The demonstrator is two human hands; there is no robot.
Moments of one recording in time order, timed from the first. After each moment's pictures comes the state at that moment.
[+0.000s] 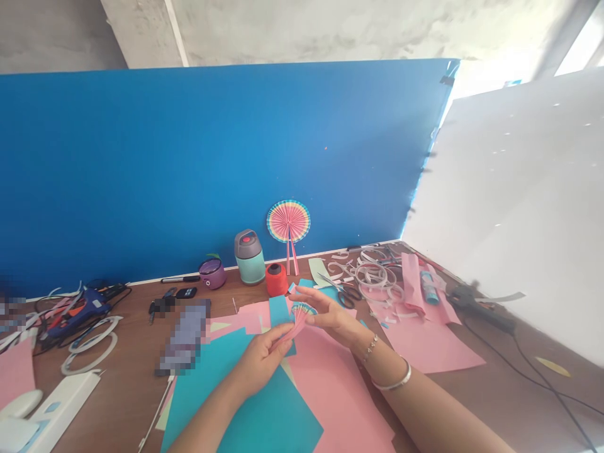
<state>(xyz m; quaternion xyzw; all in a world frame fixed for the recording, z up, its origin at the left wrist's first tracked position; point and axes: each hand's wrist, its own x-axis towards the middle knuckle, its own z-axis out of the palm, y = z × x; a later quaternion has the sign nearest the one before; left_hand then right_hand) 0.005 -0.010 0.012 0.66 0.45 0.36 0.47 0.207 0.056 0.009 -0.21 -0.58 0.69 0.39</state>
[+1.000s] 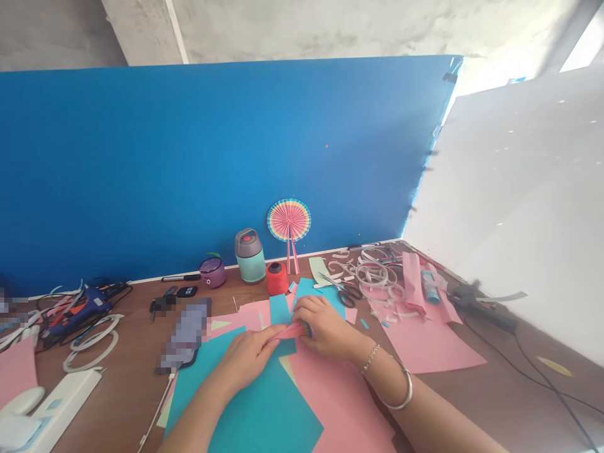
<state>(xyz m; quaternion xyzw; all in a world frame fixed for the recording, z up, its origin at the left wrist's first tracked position) -0.017 -0.009 0.026 0.77 0.56 0.15 0.27 0.195 0.041 0.015 -0.30 -0.91 0.10 0.25</state>
